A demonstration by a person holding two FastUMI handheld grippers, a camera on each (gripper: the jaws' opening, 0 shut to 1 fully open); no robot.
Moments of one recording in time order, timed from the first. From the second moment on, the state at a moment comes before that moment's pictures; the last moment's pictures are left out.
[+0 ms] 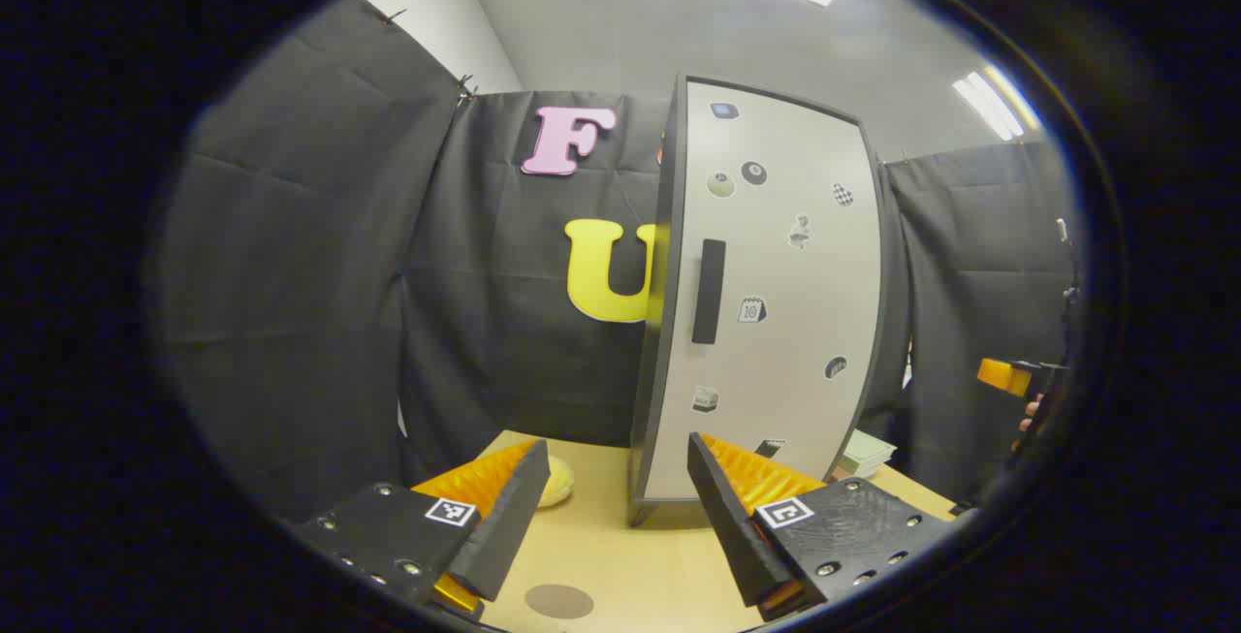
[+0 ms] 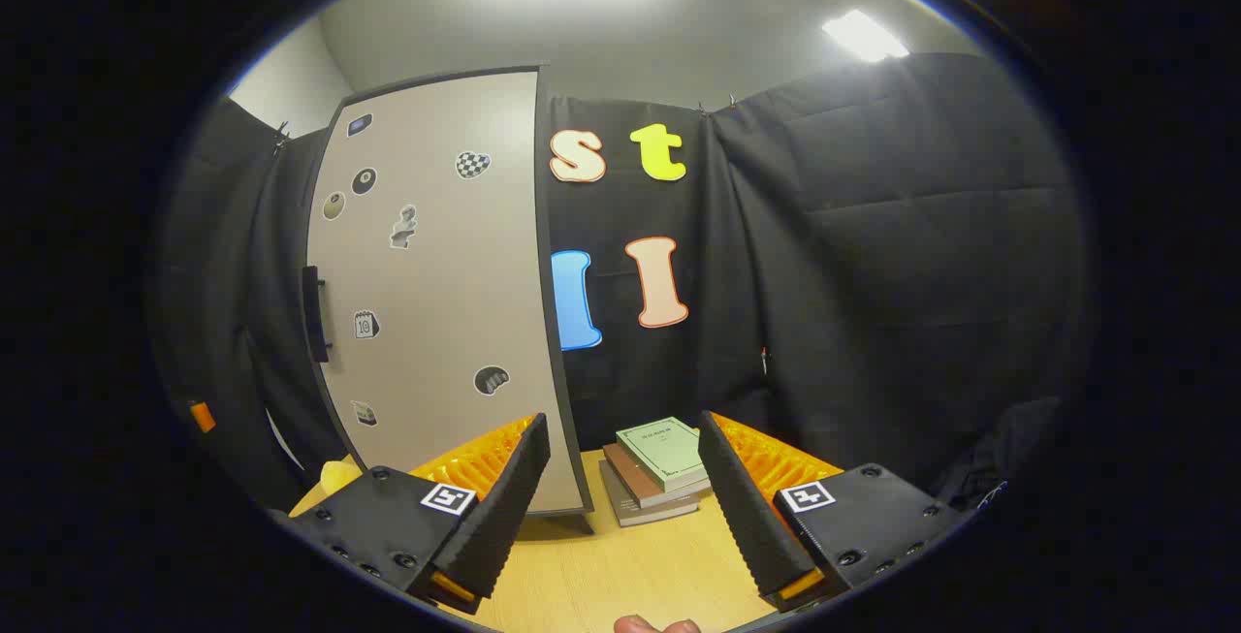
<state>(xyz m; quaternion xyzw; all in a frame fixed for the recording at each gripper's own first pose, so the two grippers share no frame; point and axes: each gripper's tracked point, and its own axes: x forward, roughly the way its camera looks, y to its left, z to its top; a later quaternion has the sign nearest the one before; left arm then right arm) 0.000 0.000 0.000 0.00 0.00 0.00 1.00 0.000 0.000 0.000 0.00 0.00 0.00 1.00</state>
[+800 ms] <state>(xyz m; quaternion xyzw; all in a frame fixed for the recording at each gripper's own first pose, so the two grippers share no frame) -0.026 -0.029 -0.024 0.06 0.02 0.00 1.00 0.004 0.005 -0.019 -0.02 0.04 0.03 1.00</state>
